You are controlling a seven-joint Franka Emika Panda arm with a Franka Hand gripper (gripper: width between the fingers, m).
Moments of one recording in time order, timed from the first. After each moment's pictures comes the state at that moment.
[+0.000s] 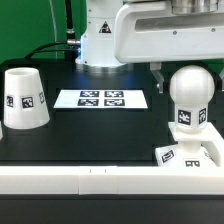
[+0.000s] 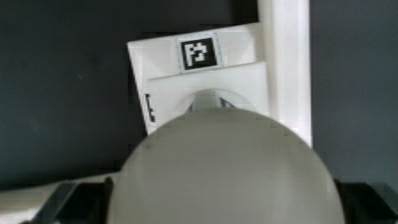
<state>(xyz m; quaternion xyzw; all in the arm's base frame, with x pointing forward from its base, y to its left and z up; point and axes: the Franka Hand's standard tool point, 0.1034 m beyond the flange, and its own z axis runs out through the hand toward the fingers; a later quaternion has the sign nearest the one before) 0.624 0.084 0.119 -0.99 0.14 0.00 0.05</state>
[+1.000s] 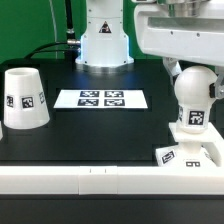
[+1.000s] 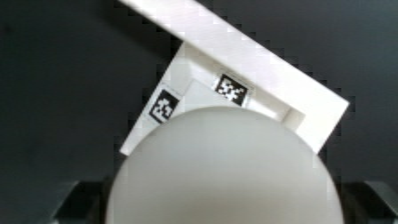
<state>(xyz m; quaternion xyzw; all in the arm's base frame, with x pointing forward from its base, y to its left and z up) 0.622 0.093 0.118 -0.85 0.52 0.04 0.08</state>
